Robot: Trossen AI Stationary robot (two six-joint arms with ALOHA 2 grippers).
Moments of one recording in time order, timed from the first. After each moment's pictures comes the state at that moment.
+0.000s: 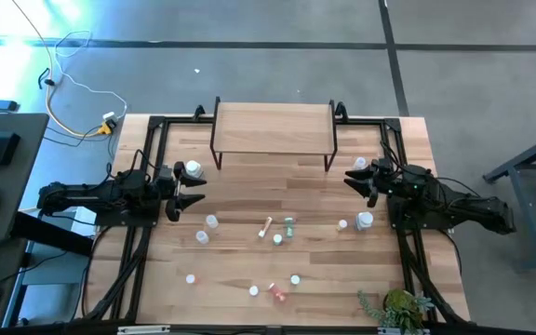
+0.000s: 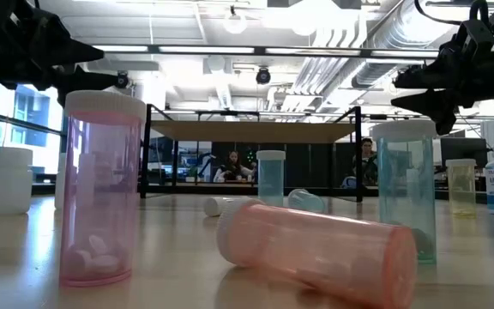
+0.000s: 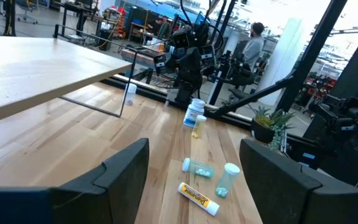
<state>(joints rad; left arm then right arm) 0.14 0.02 0.01 0.01 -0.04 -0.30 -0.25 0.03 0.05 -0.08 0.00 0.49</state>
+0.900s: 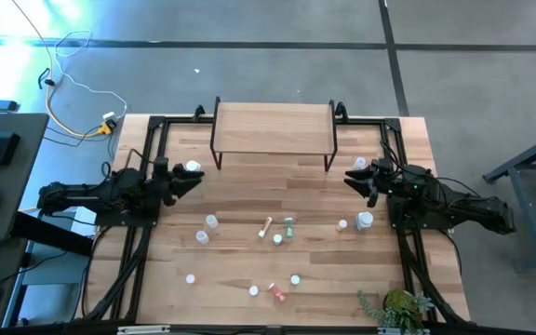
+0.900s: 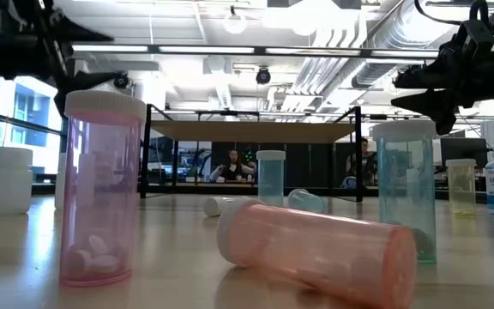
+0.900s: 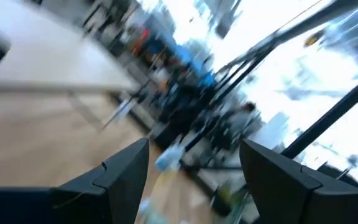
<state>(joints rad) 0.14 0.02 0.01 0.16 -0.19 -0.76 -0.25 0.03 0.05 -0.08 0.00 0.49</state>
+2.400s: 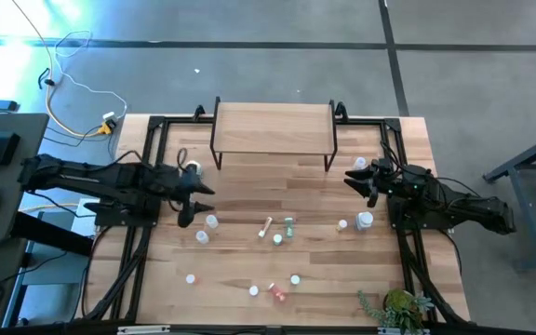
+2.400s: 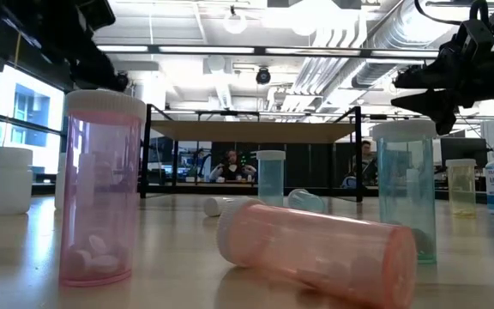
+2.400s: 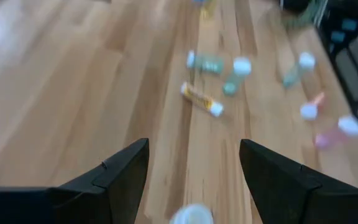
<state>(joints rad) 0.05 0.72 0.51 -0.42 -0.01 -0.24 -0.25 0.03 0.05 -0.08 0.00 0.49</state>
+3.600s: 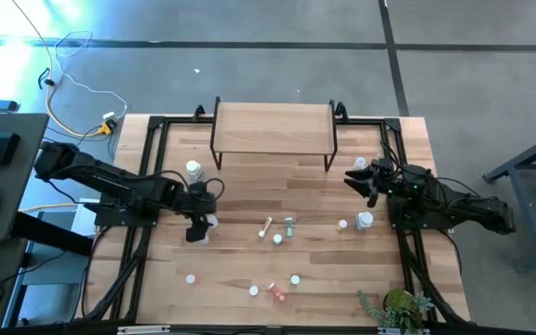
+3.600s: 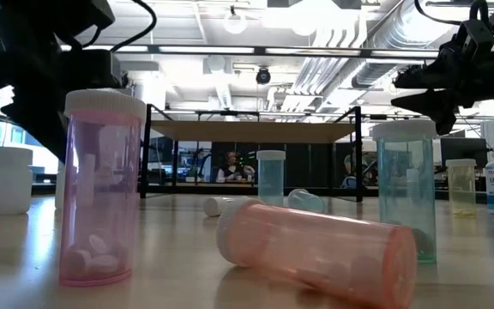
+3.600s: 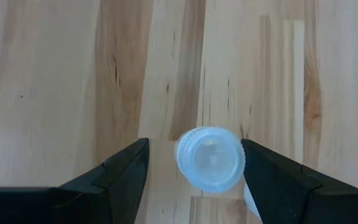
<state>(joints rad) -0.07 1.13 0.51 -0.47 -0.07 -0.26 -0.25 0.03 0.05 -0.08 0.00 0.49</state>
